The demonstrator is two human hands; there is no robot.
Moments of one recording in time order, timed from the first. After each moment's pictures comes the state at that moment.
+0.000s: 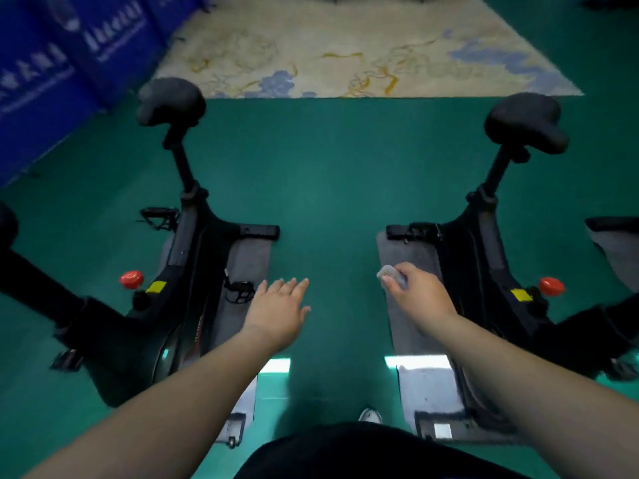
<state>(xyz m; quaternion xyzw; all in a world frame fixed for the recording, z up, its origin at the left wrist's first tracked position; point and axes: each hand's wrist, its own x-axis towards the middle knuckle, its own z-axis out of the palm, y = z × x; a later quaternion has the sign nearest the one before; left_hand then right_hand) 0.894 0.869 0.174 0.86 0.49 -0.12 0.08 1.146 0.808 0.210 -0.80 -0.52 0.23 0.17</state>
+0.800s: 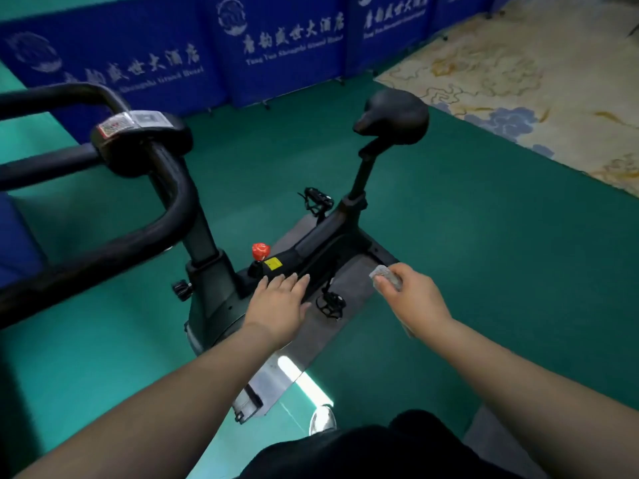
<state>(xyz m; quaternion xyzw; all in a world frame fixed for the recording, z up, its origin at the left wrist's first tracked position) 0.765 0.971 0.183 0.61 0.79 -0.07 0.10 0.978 1.088 0.220 -0.54 -0.77 0.33 0.09</state>
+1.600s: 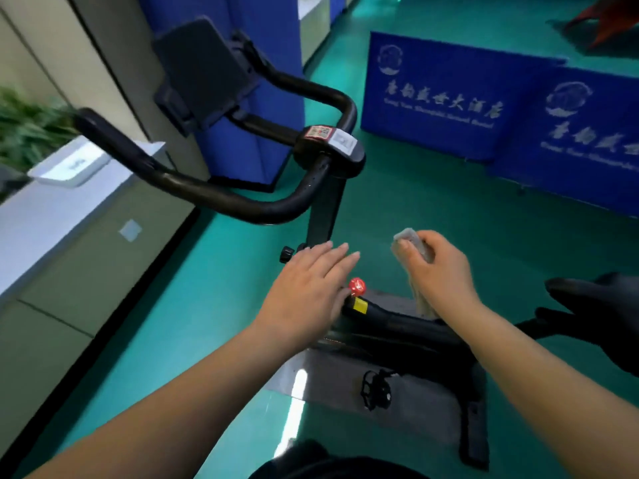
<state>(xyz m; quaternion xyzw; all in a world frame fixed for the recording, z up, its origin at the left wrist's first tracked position) 0.806 1.024 0.297 0.28 0.95 0.09 -0.13 0.796 1.238 0.314 -0.08 -0.88 0.46 0.08</state>
